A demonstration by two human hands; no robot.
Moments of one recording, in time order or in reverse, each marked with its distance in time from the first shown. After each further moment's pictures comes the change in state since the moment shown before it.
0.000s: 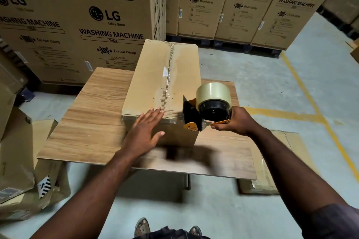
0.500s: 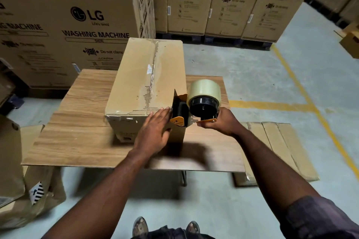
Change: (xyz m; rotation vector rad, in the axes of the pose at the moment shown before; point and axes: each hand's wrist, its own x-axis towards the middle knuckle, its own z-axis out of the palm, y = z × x) left_hand 0.024 0.076 0.034 -0.013 0.048 0.025; right_hand -0.013 0.032 0.014 0.152 0.053 0.063
